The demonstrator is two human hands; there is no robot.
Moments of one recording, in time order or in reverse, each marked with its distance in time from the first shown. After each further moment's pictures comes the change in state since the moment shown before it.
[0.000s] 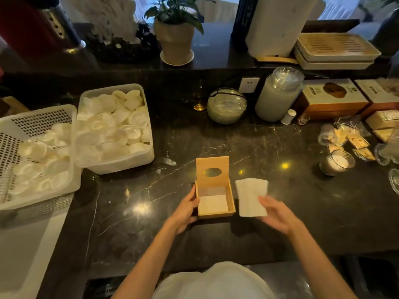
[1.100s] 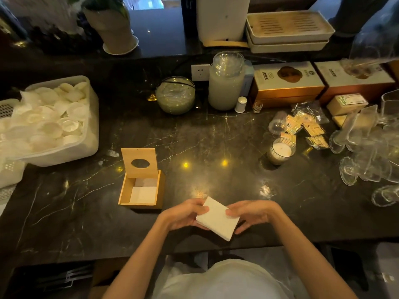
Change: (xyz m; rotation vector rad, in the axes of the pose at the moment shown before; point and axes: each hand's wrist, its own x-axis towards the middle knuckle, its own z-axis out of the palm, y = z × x) left_hand 0.030 -0.024 0.231 0.104 -0.379 -0.177; right_hand -0.053 -0.082 -0.170 -0.744 -0.285 0.554
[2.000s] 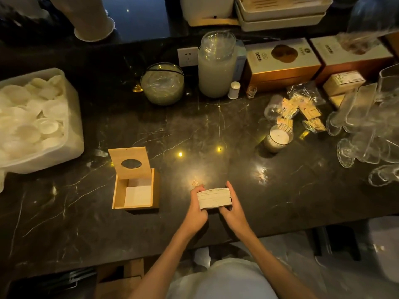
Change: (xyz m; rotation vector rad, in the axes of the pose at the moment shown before) left_hand 0.062 -0.058 0.008 0.472 0.454 0.563; right_hand 0.074 0.042 0.067 0.138 0.950 -0.534
